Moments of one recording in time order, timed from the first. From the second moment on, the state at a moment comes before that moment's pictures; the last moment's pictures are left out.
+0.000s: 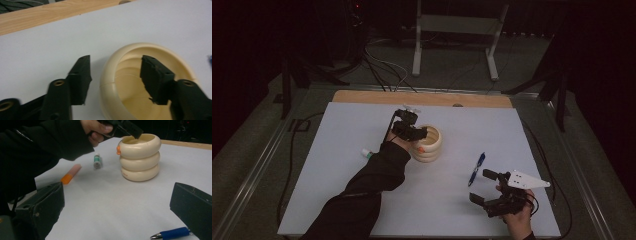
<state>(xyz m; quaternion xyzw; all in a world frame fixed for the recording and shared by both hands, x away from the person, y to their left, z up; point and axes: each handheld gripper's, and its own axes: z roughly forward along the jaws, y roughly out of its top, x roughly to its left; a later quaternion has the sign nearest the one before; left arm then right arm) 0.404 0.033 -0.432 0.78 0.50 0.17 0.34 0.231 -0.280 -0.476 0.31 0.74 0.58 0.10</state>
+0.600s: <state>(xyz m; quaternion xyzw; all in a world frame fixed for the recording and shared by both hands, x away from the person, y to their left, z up) 0.385 0.031 -0.404 0.78 0.46 0.14 0.41 0.231 -0.282 -0.474 0.31 0.74 0.59 0.10</state>
